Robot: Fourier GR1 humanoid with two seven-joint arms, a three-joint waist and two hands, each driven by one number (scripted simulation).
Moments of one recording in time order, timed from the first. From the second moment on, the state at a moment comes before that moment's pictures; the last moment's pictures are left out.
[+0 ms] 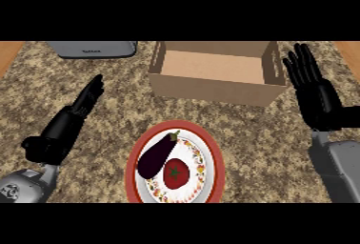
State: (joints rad) left arm -0.21 0.54 -0.34 -1.65 0.22 0.19 0.06; right arm -0.37 -0.37 0.07 -1.38 -0.37 -0.05 -0.19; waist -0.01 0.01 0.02
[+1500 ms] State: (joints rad) left arm -0.25 0.52 -0.28 -1.51 0.15 0.05 -0.10; right arm -0.51 -0.67 0.65 -2.13 0.33 0.26 0.54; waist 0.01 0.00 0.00
